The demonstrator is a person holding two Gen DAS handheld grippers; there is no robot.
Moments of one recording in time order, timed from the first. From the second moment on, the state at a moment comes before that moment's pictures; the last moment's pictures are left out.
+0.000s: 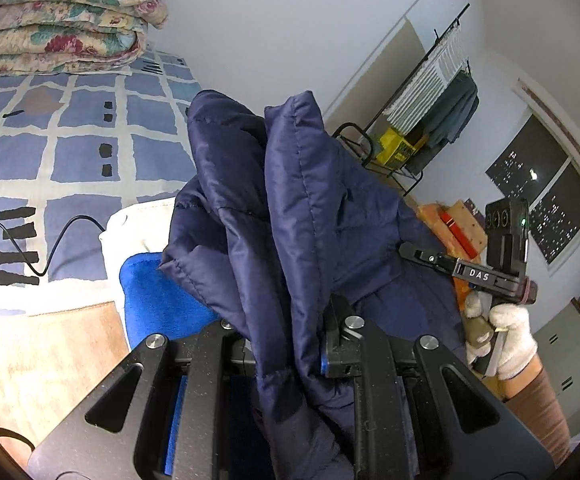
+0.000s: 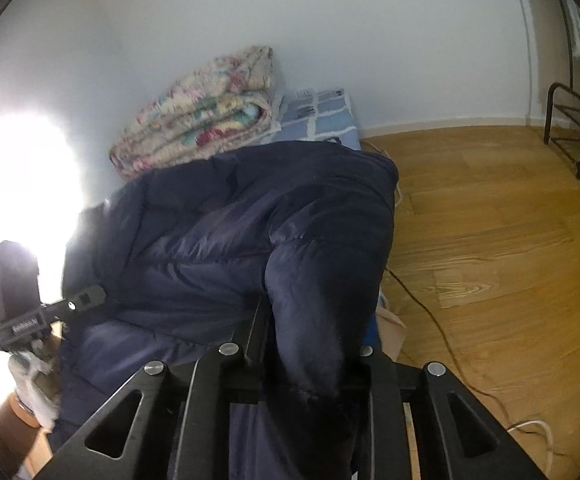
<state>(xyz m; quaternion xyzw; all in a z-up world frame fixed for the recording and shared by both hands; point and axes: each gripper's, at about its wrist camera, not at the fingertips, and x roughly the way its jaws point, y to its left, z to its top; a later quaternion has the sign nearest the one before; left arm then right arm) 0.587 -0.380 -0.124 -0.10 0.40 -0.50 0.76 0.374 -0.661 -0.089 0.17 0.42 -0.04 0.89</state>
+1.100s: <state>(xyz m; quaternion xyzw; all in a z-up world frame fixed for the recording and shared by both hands) 0.532 -0.347 -0.114 -0.01 0.37 -0.44 0.82 0.340 -0.623 -0.056 0.08 0.40 -0.22 0.89</state>
